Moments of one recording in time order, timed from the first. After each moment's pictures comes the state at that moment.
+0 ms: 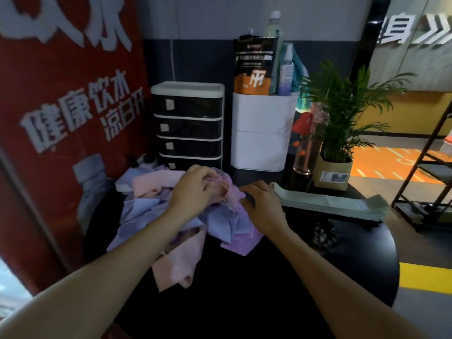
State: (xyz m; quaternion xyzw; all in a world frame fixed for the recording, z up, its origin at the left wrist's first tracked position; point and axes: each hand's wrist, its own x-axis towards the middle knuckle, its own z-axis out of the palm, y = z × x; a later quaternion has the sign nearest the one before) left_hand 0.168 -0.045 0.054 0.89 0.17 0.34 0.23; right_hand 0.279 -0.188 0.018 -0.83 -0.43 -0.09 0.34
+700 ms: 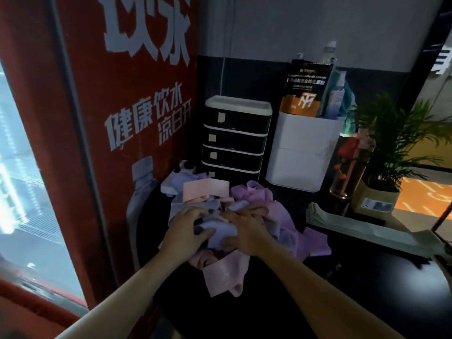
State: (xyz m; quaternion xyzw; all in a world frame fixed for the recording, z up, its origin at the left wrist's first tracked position) left_hand 0.059 0.010 -0.002 0.87 0.24 0.30 0.30; right_hand 0.206 -0.098 0.005 -0.82 -0.55 0.07 0.14
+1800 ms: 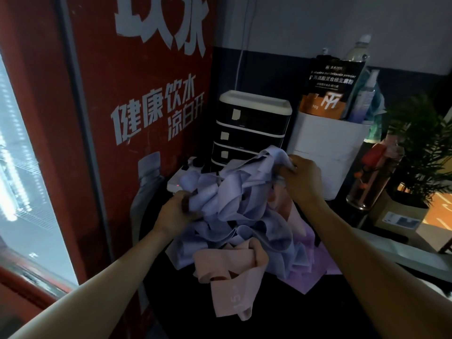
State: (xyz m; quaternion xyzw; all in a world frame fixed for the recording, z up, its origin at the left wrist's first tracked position) left_hand 0.072 0.074 0.006 0.82 0.33 0.31 0.34; right_hand 0.272 -0.086 0.103 -0.77 -0.41 -0.12 0.47
